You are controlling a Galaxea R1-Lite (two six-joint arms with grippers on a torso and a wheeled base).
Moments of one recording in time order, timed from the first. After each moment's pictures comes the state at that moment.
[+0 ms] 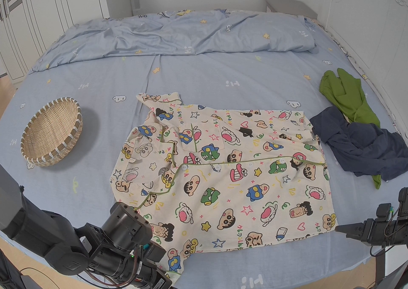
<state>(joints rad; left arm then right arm) -0.72 1.78 -0.47 -0.19 -0.36 -0.11 -0.29 1.51 -0.02 -0.59 0.71 0.24</state>
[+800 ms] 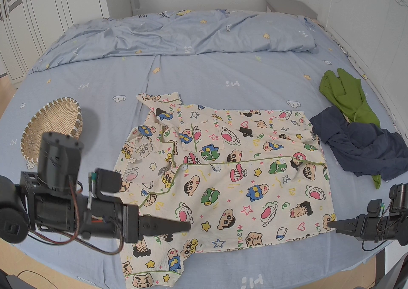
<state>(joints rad) -0.56 1.46 -0.64 -0.19 -0.48 -0.47 -0.24 1.74 -0.02 -0.84 0.80 0.25</state>
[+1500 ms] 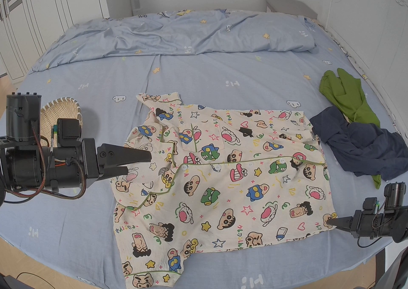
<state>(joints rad) -0.31 1.40 -0.78 -0.19 -0.56 -0.55 -0.25 1.90 -0.04 -1.00 0.83 0.31</state>
